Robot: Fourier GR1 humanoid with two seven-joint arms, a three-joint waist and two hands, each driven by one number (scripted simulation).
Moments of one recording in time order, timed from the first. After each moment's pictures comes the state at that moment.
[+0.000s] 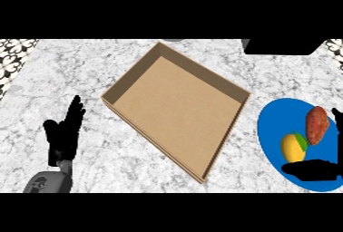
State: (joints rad) left arm -0.11 0.22 -0.03 -1.30 0.09 0.26 0.02; right arm 0.00 -0.51 0.14 -2.04 0.62 0.06 1.21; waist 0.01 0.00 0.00
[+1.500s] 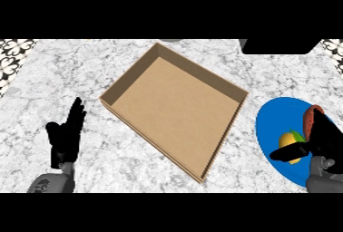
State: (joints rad) left arm -0.09 0.18 -0.02 -1.30 0.06 0.26 0.02; right arm -0.11 -0.28 0.03 -1.75 0.80 0.19 1.15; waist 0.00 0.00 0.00
